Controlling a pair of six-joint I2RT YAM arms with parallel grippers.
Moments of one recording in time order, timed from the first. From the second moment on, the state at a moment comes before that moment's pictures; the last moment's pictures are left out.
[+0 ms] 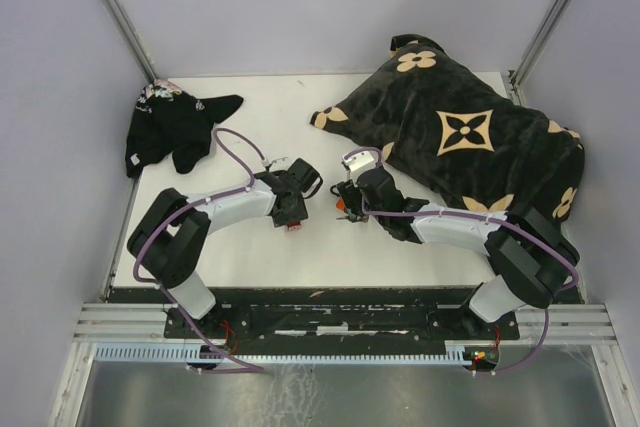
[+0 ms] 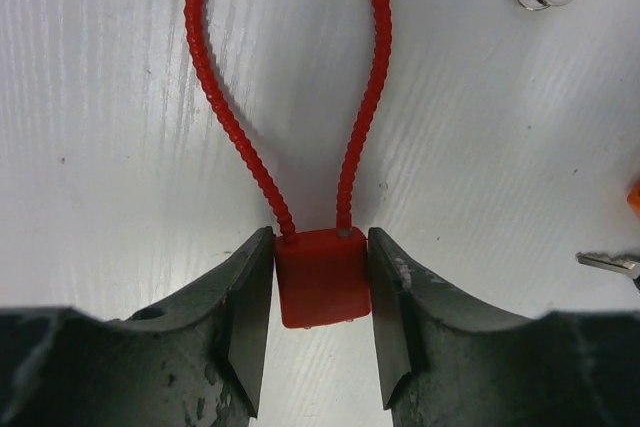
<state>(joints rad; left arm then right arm) -0.70 1.65 0.98 -0.57 -0.33 -0.92 0.80 1.53 0.74 0.19 0.35 0.07</state>
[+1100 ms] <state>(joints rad) -0.58 1.94 1.46 -0.59 -0.15 -0.41 0.79 1.43 0.67 0.22 0.44 0.07</state>
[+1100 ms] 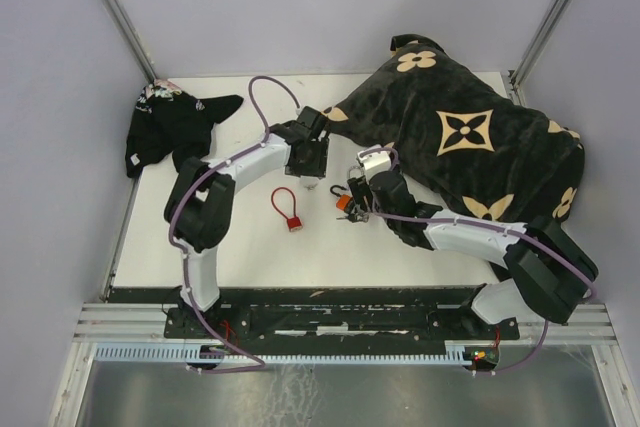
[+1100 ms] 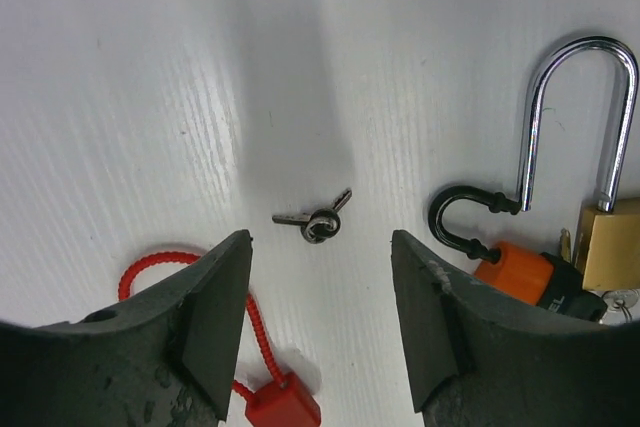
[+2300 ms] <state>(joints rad) -0.63 2.03 1.45 -0.65 -0.02 -0.29 0.77 1.39 0.64 0.25 0.51 0.10</state>
